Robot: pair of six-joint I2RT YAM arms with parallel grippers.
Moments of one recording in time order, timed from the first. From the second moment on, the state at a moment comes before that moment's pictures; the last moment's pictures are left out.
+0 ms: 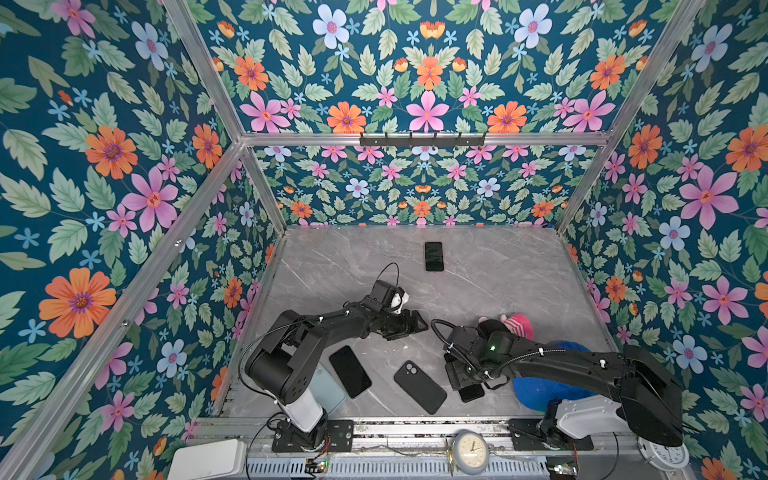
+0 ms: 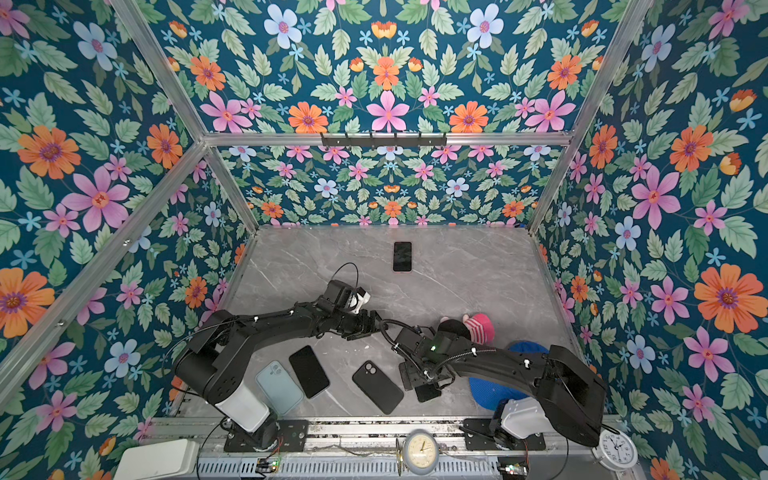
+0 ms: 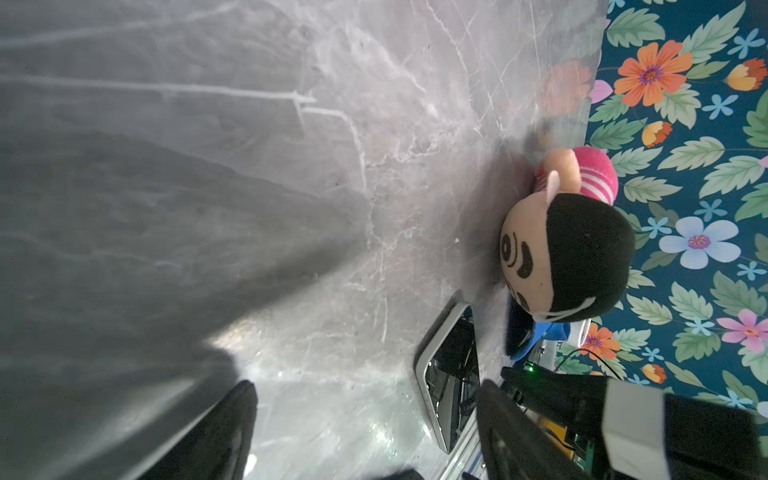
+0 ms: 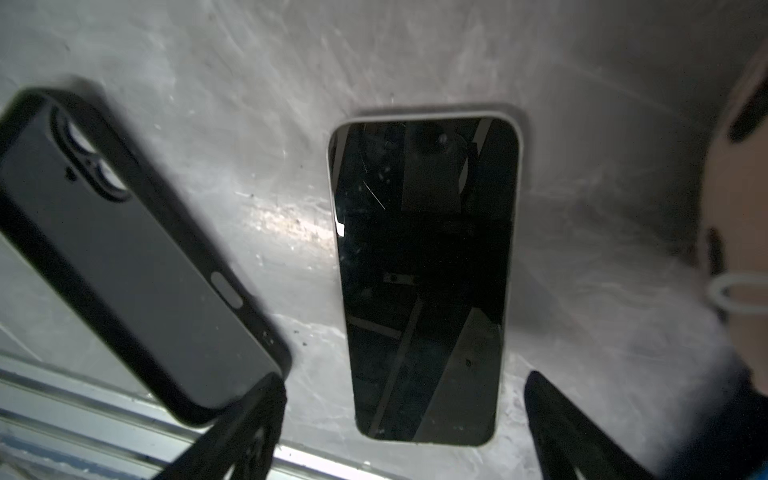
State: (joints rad) left arm -0.60 1.67 0.82 -0.10 0.58 -0.68; right arm 1.03 1.37 0.77 -0.79 0.04 0.75
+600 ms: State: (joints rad) left arm -0.61 1.71 0.83 -0.08 0.60 -0.69; right arm 1.06 1.52 0.77 -0.75 0.05 0.79
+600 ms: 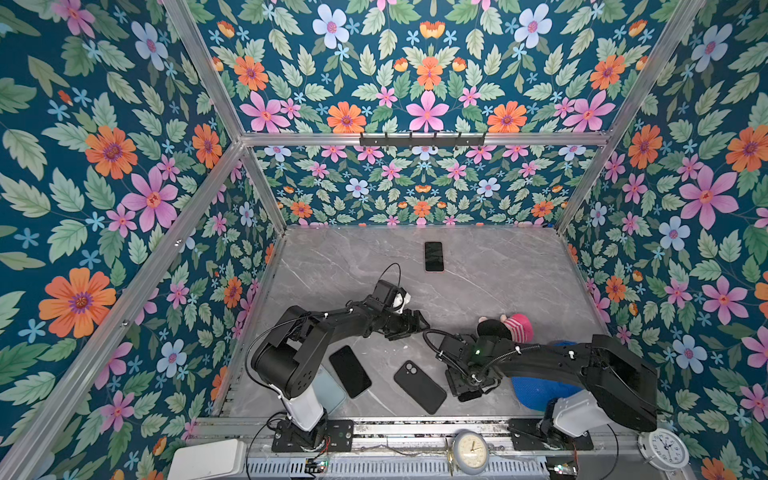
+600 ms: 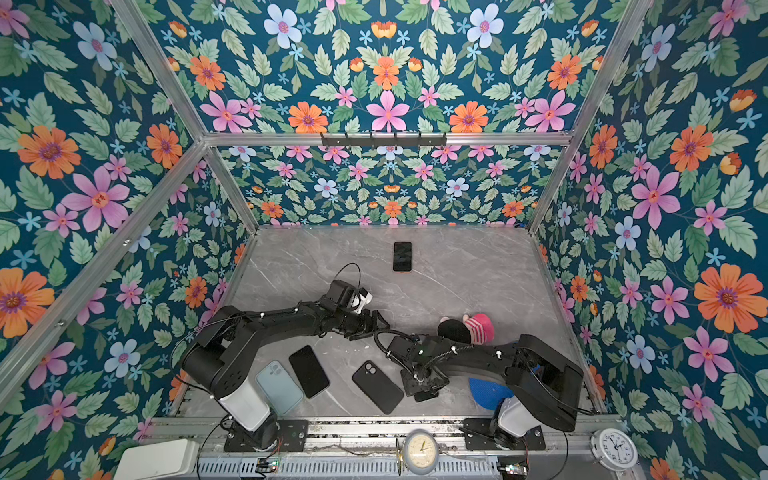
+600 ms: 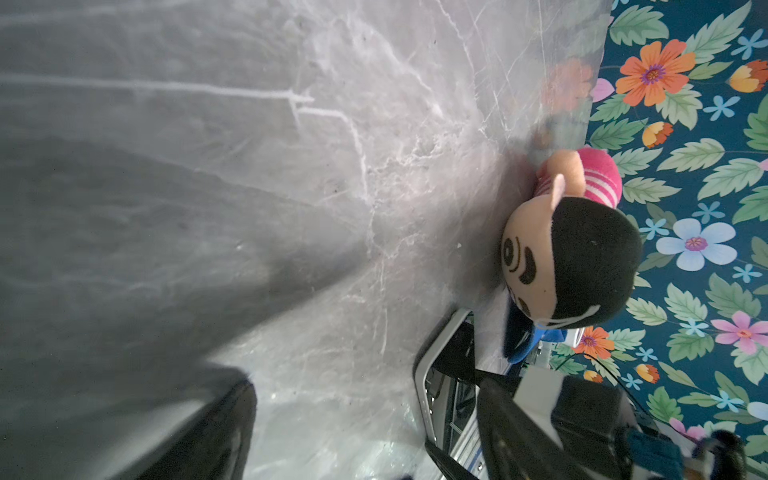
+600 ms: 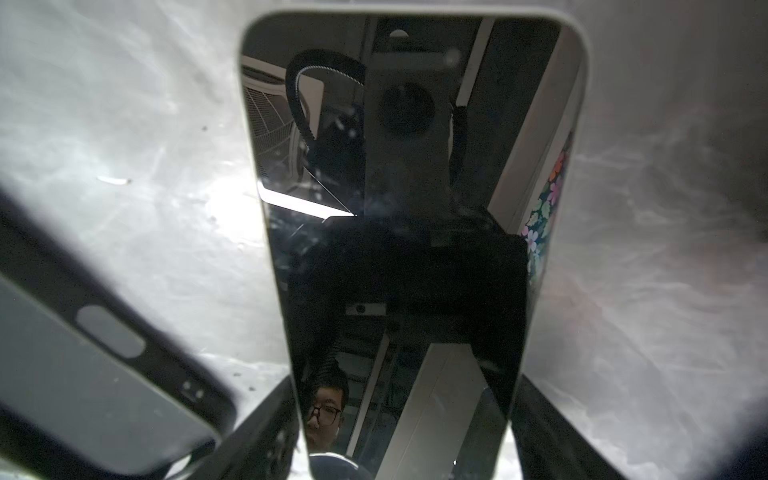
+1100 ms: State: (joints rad) left arm -0.61 1.74 0.82 -0.01 0.76 -0.69; right arm 0.96 1.53 0.82 -0.68 0.07 0.69
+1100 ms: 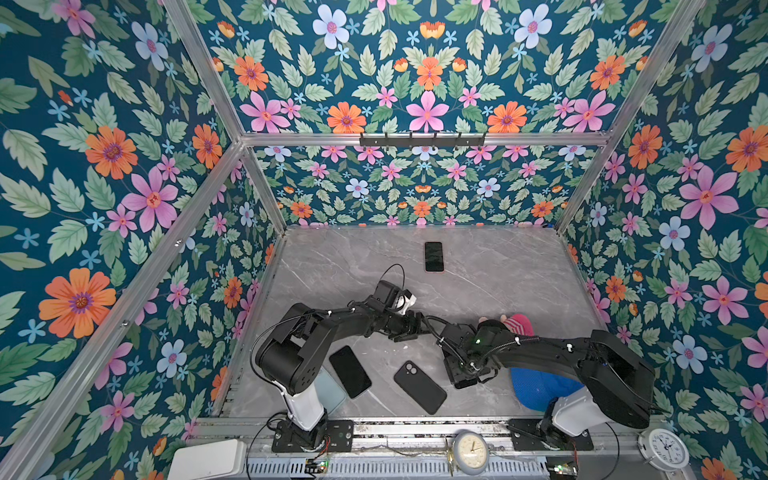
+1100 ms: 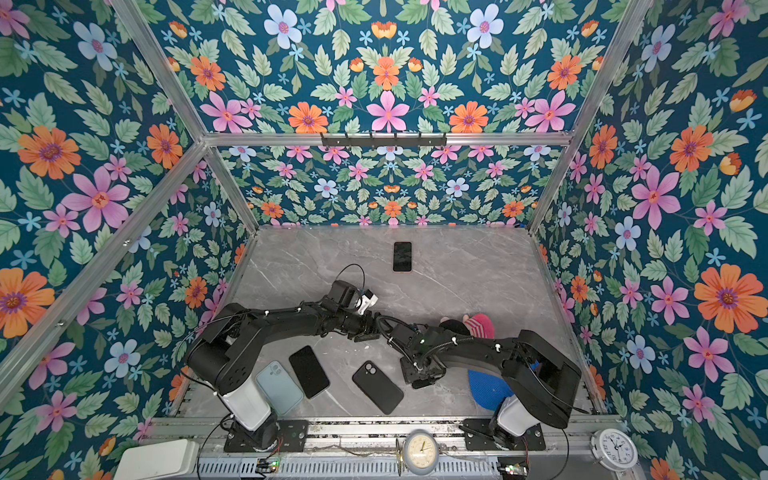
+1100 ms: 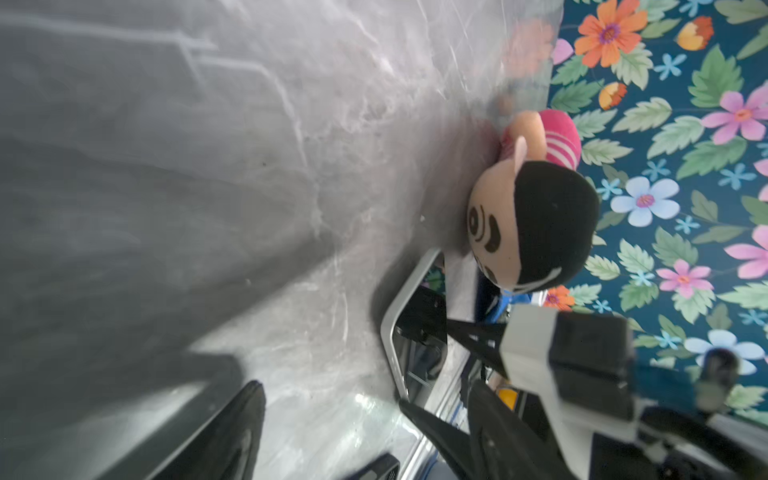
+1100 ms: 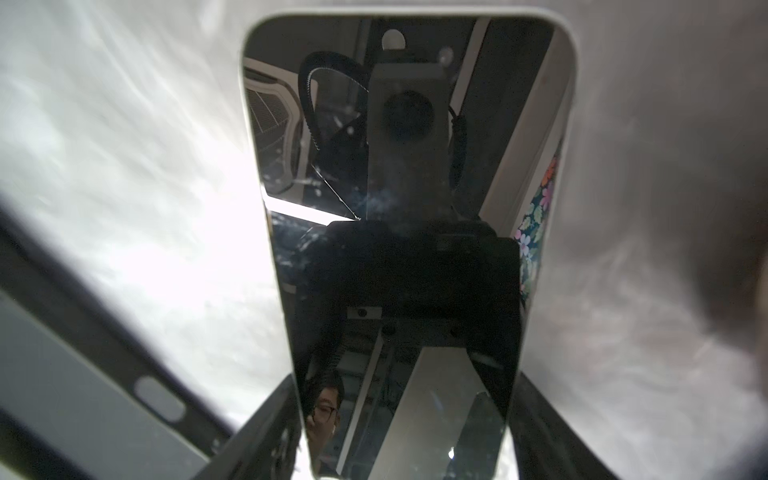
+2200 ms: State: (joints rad) left arm -0.61 1.85 0.72 0.47 0.94 -0.89; right arm 0.93 1.50 0.80 -0.52 0.04 0.56
